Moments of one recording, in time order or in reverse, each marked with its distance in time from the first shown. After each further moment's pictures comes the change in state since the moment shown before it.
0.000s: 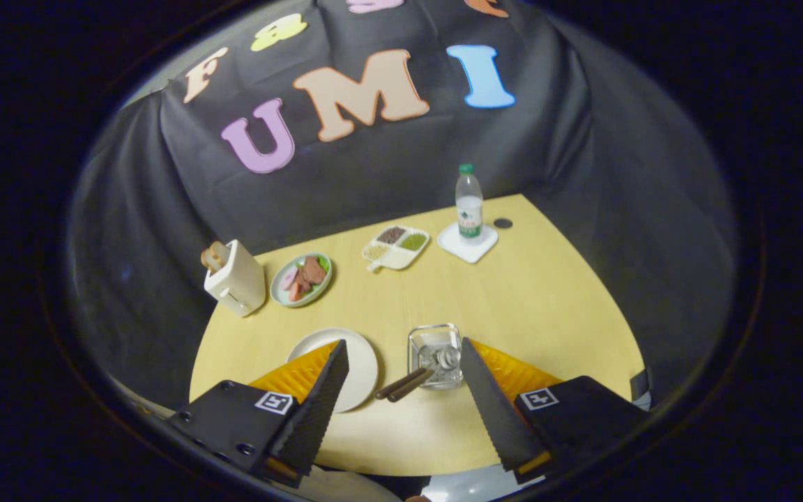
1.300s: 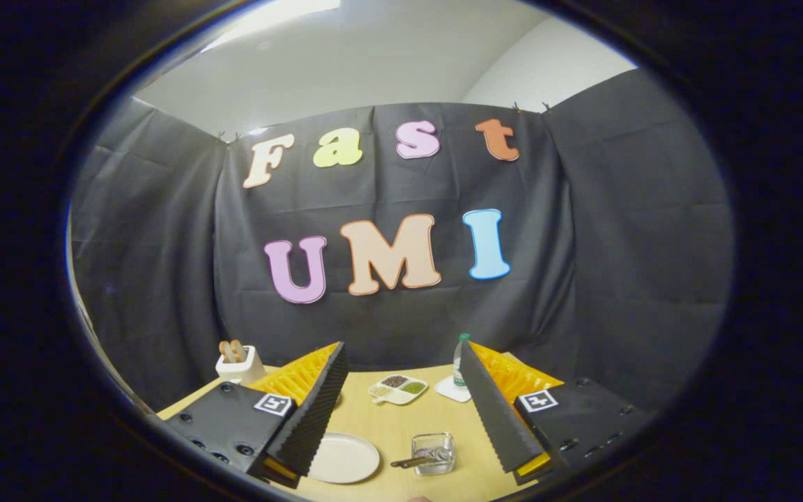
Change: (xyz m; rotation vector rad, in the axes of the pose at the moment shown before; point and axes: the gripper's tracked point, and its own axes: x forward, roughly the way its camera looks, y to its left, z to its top) arm -0.116 0.045 0.091 -0.095 -0.670 -0.025
